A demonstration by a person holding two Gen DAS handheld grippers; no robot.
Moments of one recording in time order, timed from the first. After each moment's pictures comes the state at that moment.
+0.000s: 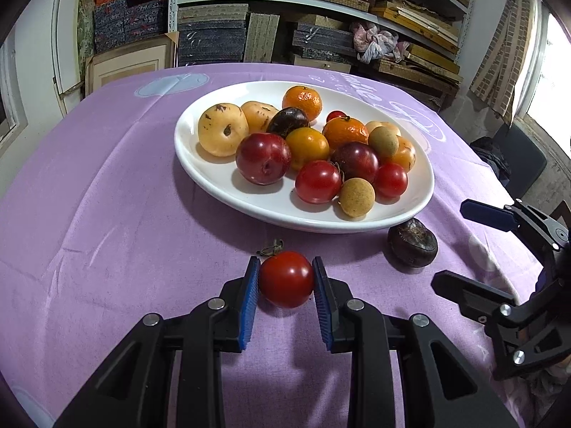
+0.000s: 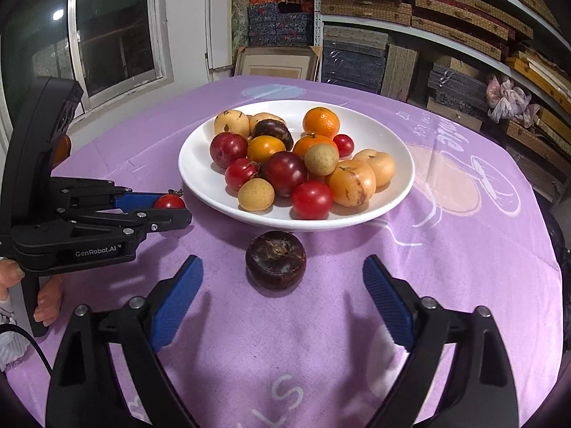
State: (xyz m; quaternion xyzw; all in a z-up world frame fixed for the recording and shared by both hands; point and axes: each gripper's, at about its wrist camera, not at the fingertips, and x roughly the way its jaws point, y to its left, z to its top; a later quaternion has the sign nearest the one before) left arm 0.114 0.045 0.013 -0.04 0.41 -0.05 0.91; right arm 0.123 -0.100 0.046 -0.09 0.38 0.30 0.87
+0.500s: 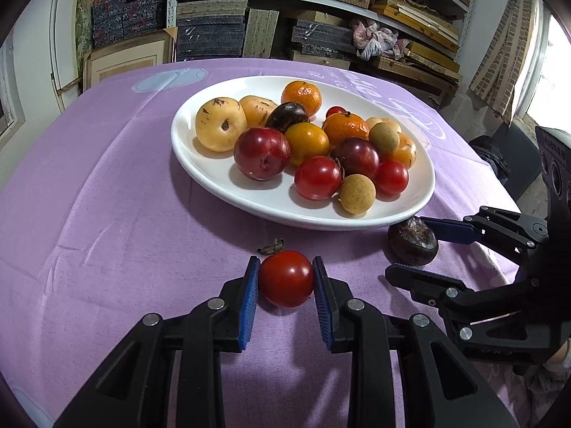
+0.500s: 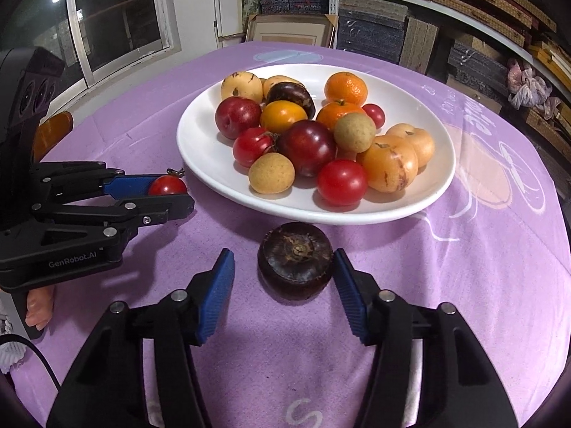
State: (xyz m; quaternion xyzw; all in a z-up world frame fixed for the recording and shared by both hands) left arm 0.115 0.046 0.010 -0.05 0.42 -0.05 0.90; right arm 0.149 -0.079 0.023 -0.10 0.44 0.31 0.83
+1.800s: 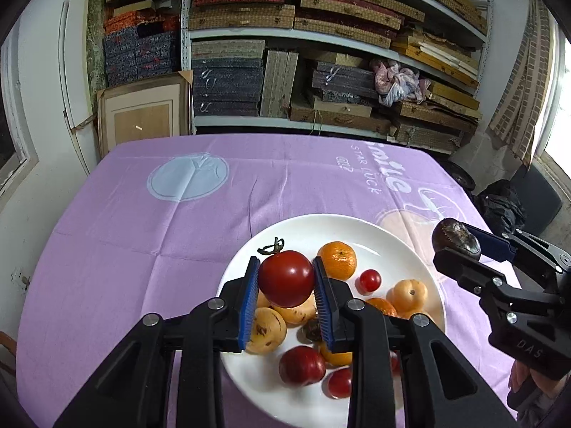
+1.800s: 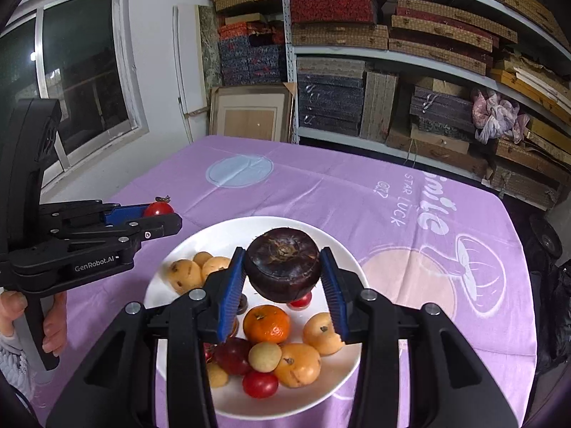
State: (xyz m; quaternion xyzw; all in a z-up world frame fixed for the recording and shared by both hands) left arm 0.245 0.071 0.119 -0.04 0.38 -0.01 0.92; right arm 0.270 -0.083 0.138 -0.04 0.36 0.26 0.89
